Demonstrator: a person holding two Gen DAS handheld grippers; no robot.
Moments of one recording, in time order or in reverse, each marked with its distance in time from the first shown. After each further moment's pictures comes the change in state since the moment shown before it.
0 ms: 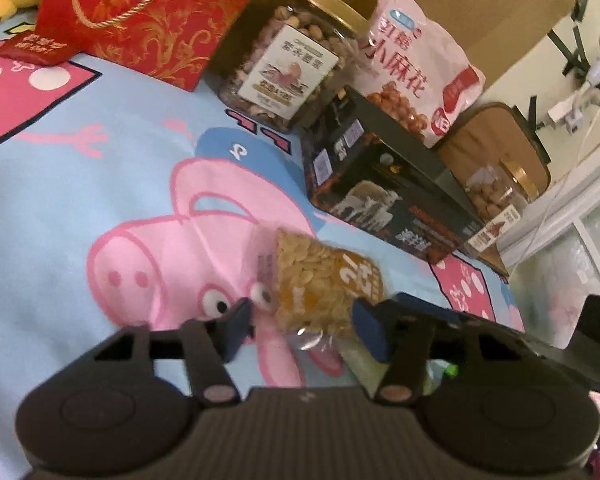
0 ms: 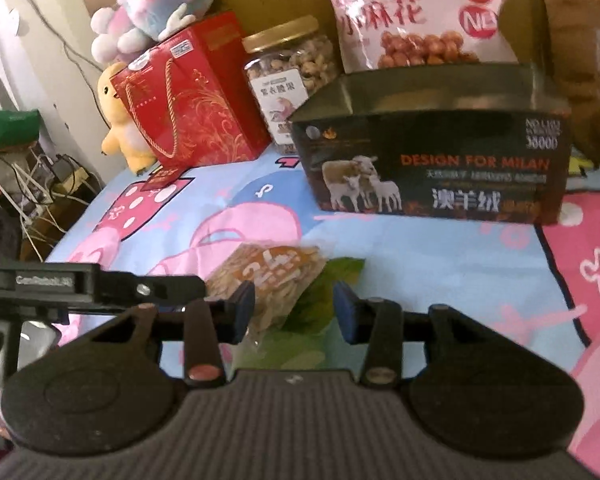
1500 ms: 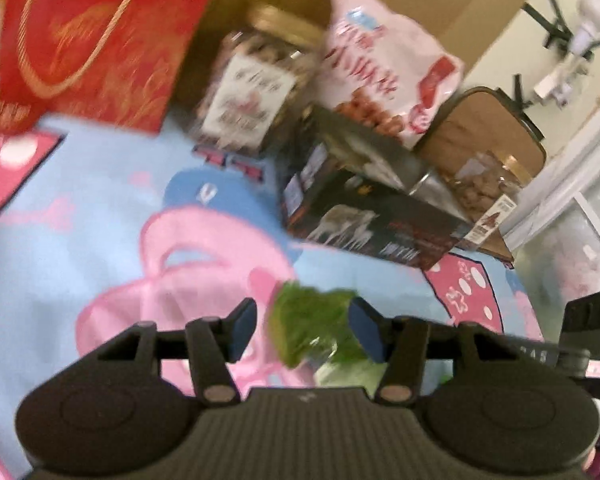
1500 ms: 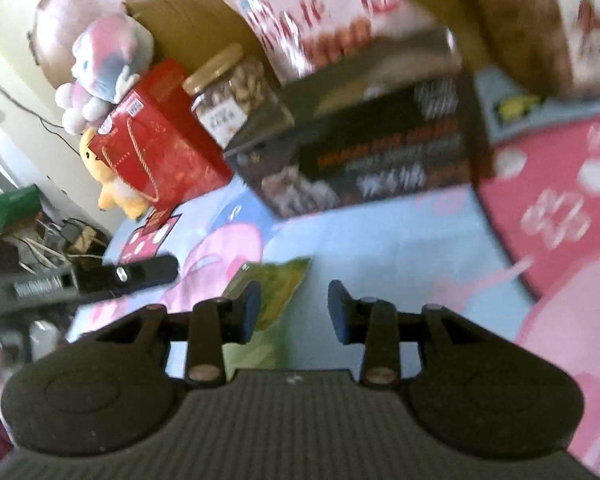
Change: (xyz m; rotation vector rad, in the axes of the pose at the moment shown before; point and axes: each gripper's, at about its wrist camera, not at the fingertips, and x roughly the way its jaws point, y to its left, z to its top) left arm 0.000 -0.025 0.028 0.092 0.013 0.031; right arm -0.011 -0.063 0.000 0.327 0.014 0.085
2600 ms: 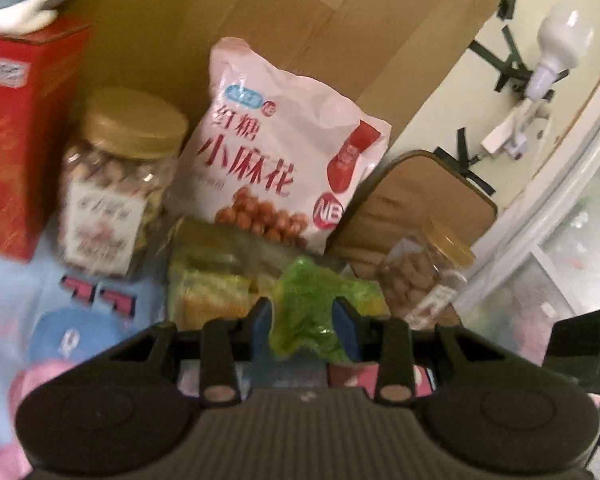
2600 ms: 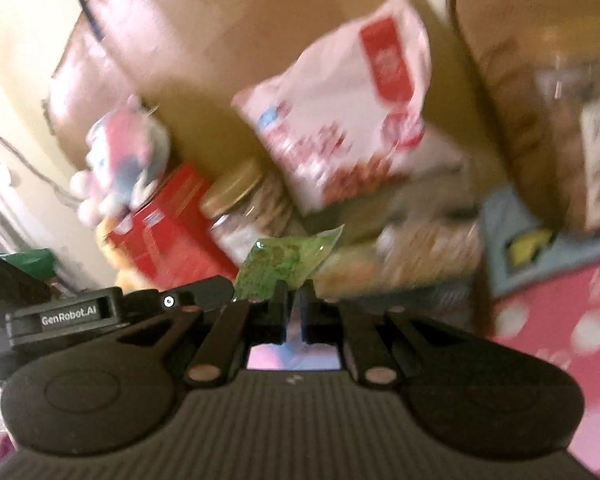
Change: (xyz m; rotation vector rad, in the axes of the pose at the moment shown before) left arm 0.047 -0.089 0.090 0.074 -0.140 -0.116; right arm -0.035 0.008 0.089 -0.079 -0.217 -0.014
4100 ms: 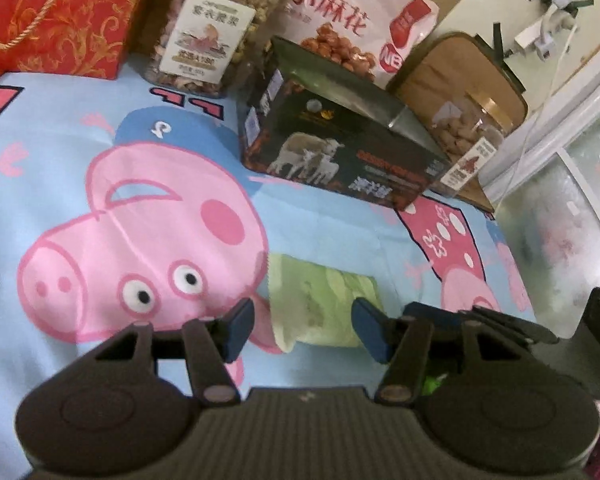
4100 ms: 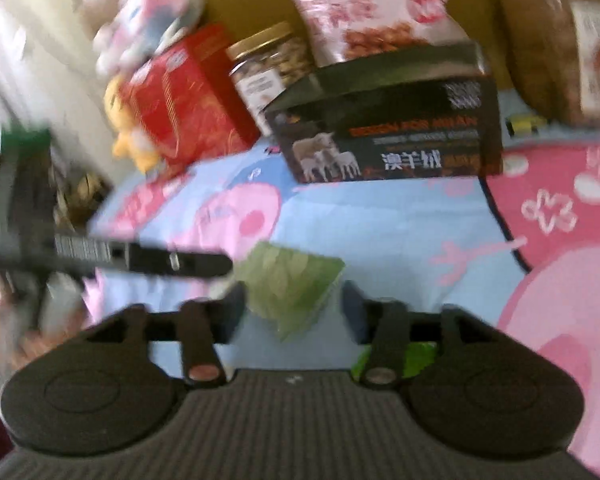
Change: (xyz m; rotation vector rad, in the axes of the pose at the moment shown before) left arm -0.050 0.056 -0.116 -0.028 0.271 0.052; right arm -0.017 0.048 -0.127 -0.289 0.205 -0.050
